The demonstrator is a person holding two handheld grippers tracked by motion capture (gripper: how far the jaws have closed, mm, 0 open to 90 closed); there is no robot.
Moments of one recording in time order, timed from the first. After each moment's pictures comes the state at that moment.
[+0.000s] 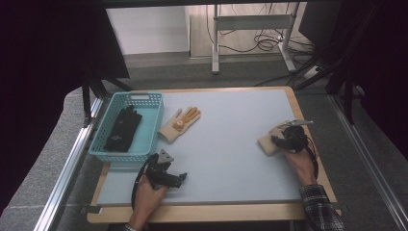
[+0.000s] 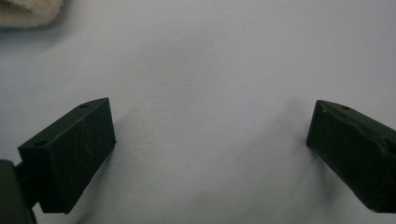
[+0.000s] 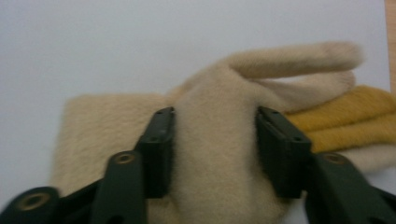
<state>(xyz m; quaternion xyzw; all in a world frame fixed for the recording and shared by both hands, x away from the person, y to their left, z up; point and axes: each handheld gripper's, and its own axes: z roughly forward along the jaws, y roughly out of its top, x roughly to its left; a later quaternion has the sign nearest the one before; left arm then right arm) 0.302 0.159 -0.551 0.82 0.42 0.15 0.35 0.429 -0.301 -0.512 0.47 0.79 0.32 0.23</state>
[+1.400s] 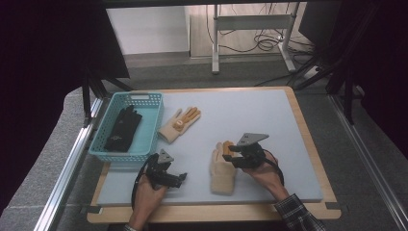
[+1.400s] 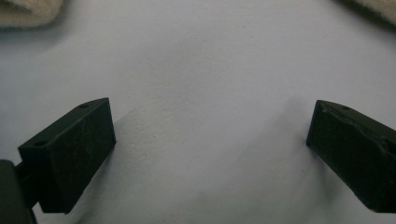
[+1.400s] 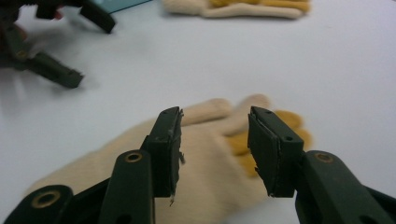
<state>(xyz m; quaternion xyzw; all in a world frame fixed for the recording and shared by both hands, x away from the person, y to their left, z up) 0.303 0.159 -0.551 0.82 0.42 0.15 0.35 0.361 -0.164 -0.493 0.24 0.86 0.42 0.12</state>
